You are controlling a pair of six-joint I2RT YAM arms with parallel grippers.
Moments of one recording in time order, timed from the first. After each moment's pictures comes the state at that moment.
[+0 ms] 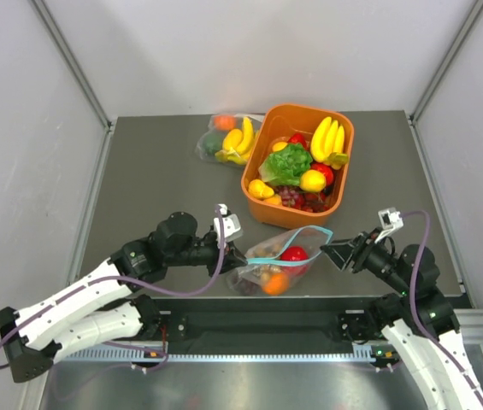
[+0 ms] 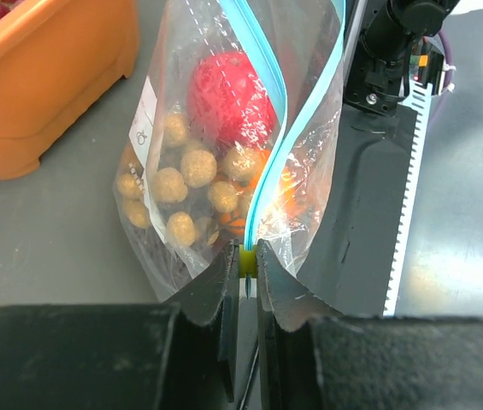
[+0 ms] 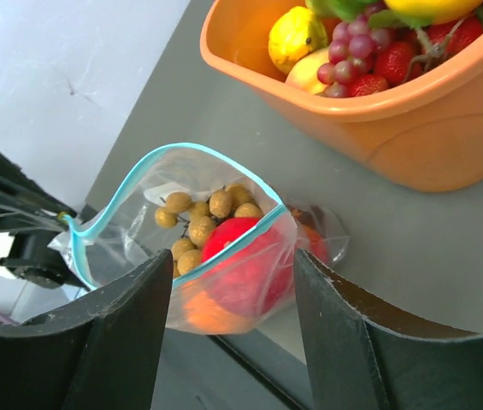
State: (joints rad) left arm -0.94 0.80 0.77 -0.40 0.36 -0.03; right arm 0.34 0.13 0.45 -0.50 -0.37 0.60
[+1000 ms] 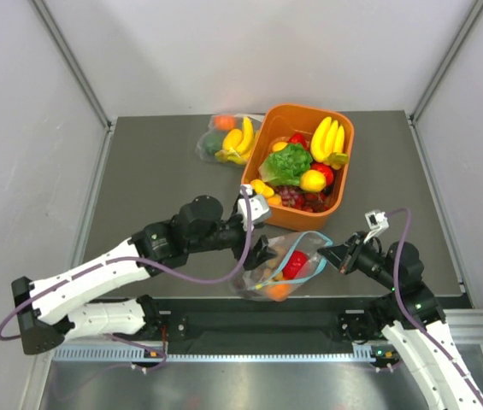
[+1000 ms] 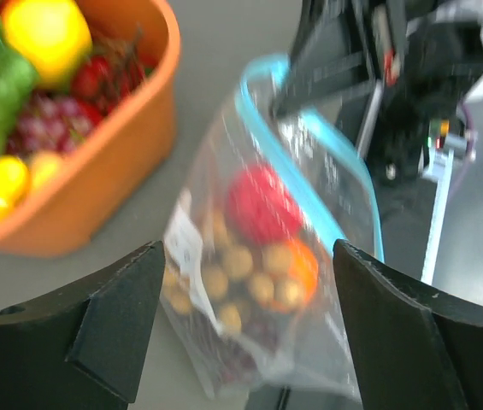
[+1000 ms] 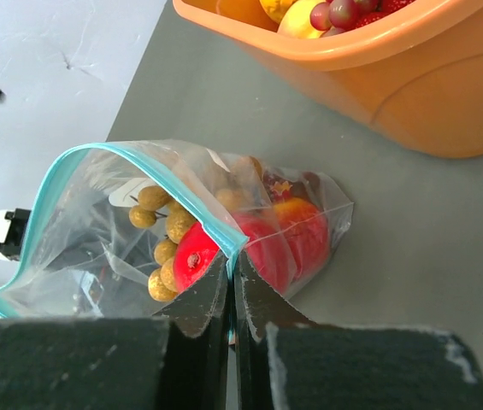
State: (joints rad) left arm -1.06 1.02 0.99 -0.35 0.20 -0.02; right arm 0.34 0.15 0.30 -0.38 -0.45 0.66
